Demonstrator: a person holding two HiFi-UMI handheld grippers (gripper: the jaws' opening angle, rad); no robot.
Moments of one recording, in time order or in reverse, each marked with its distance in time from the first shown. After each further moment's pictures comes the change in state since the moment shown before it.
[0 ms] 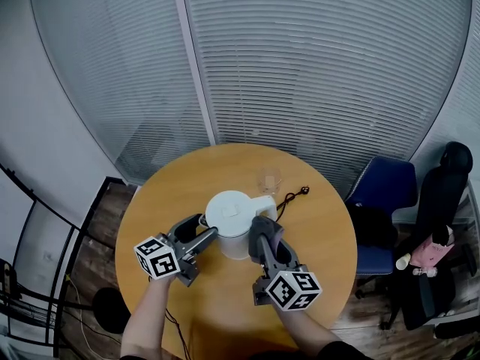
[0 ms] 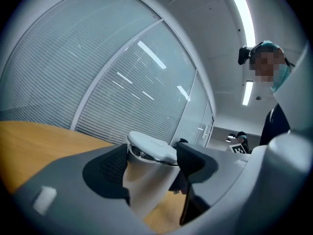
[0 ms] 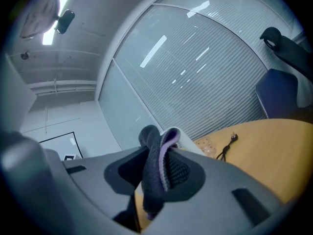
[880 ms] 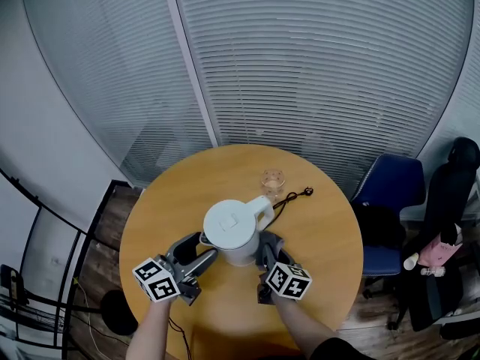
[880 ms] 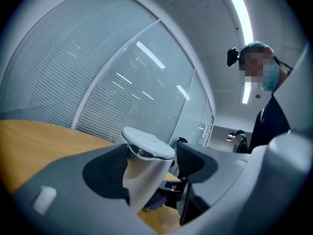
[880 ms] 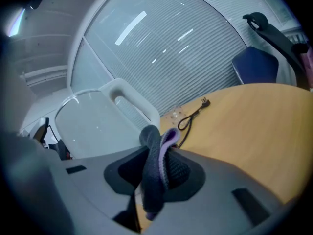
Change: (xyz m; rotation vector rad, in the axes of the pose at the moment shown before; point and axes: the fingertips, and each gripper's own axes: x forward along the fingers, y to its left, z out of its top) left arm -0.020 -0.022 -0.011 0.008 -0.002 0.019; right arm 0.026 -0.099 -0.107 0.107 0.243 -0.222
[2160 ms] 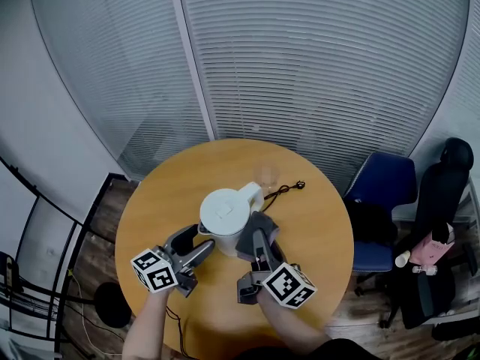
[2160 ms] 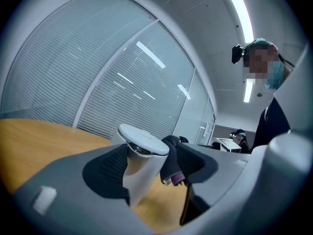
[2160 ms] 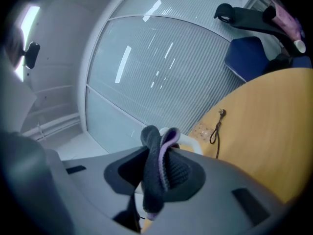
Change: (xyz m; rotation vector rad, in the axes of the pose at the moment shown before) left arm -0.003 -0.022 -0.011 0.001 0.007 0.025; right arm -0.087 0.089 0.086 0.317 -0.268 0.229
